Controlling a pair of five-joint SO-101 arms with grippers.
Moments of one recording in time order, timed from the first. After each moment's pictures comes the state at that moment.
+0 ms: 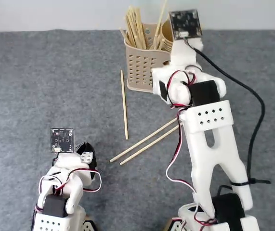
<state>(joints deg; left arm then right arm) 4.8 -103.2 97.1 59.3 17.7 -16.5 -12.8 -3.4 72.7 -8.2</state>
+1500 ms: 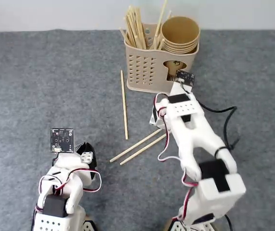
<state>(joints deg) 4.8 -103.2 97.1 59.3 17.7 -14.8 11.3 18.0 58.5 -31.7</state>
